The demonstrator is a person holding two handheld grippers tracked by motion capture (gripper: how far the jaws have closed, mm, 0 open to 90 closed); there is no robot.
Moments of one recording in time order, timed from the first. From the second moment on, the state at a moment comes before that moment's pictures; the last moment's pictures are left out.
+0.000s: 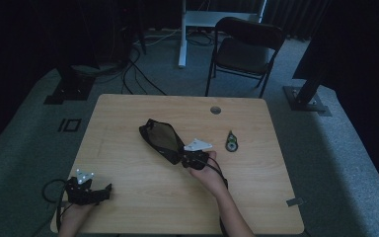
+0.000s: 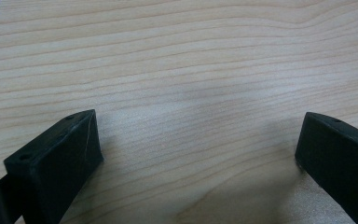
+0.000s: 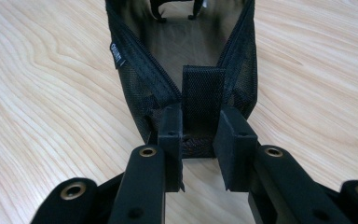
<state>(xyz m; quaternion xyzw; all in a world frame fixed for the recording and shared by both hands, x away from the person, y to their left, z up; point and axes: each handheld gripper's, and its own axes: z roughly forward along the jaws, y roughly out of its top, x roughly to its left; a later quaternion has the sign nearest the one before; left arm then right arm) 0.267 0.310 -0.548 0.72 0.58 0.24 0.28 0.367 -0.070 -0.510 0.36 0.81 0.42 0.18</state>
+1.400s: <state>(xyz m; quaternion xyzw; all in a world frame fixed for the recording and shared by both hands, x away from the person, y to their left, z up) 0.267 0.310 -0.548 0.72 0.58 0.24 0.28 0.284 -0.190 -0.514 0.45 0.76 0.39 0.23</state>
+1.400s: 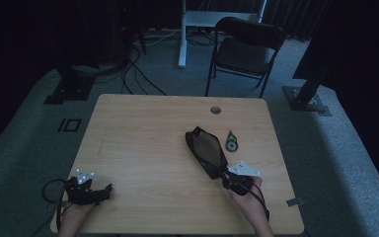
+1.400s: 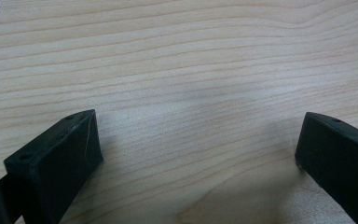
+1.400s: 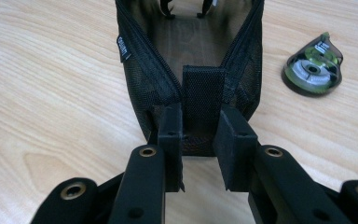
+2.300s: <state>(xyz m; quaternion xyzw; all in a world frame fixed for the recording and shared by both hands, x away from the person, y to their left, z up) 0.267 0.310 -0.548 0.72 0.58 0.24 0.28 0.234 -0.201 -0.519 0.47 0.75 0.40 0.24</state>
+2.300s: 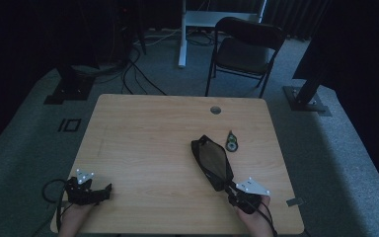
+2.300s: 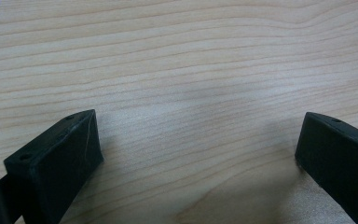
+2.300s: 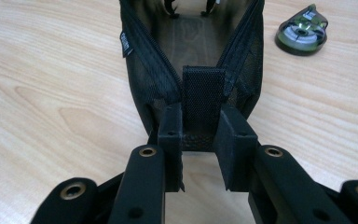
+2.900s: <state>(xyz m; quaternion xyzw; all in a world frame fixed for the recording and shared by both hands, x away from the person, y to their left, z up) 0.267 0.310 -0.548 0.72 0.58 0.24 0.28 0.212 -0.209 -0.518 0.47 0.75 0.40 0.24</state>
